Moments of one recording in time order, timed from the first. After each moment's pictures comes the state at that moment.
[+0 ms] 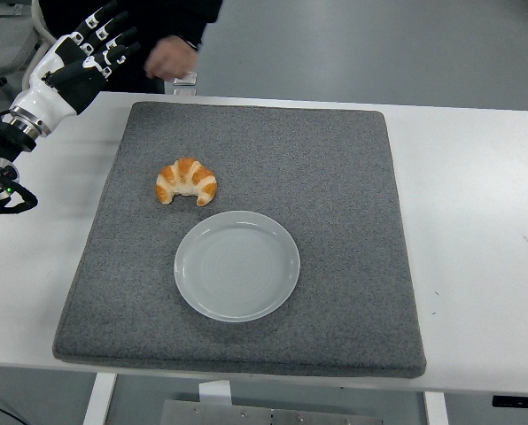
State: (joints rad) left arm -0.88 0.56 -0.43 -0.69 -0.10 -0.55 -0.49; right arm 0.02 0.00 -0.14 0.12 0.04 -0.12 -0.06
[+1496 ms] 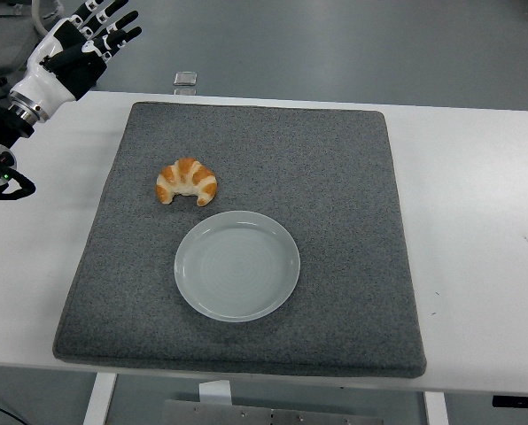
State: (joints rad) left arm -0.94 0.58 -0.41 -0.70 -0.10 -0.55 -0.47; right arm 0.02 0.00 -0.14 0.12 0.04 -0.12 -0.06
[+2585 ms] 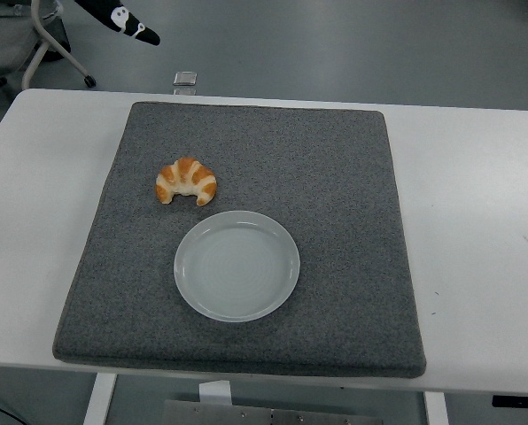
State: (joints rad) left arm -1.59 0.84 0.15 -1.01 0.60 -0.48 -0.36; right arm 0.02 0.00 -0.14 0.12 0.04 -0.12 -0.06
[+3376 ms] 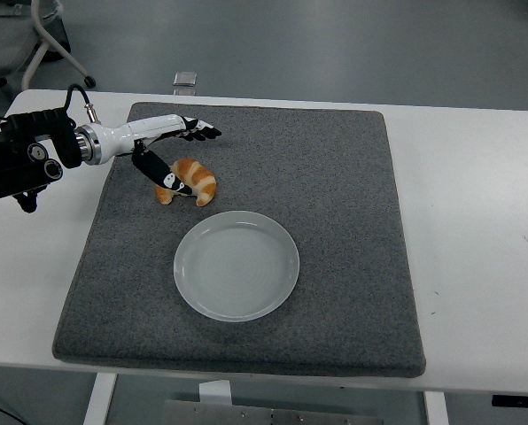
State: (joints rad) left arm -1.16 0.63 0.14 -1.00 0.82 -0.02 -0.37; right arm 0.02 0.00 -0.14 0.12 0.04 -0.12 -0.06
